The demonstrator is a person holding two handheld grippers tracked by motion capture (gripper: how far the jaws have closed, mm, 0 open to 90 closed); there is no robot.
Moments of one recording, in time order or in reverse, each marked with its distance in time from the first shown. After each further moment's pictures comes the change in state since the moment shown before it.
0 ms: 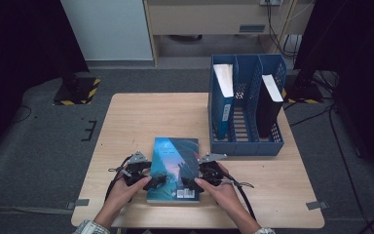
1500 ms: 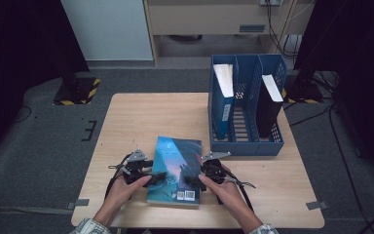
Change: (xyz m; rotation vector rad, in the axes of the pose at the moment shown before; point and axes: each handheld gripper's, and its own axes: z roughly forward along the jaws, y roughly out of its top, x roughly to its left) left arm 0.004 0.005 -0.001 -0.010 -0.023 0.022; right arm -0.010 -0.001 -0.004 0.030 0.033 0.077
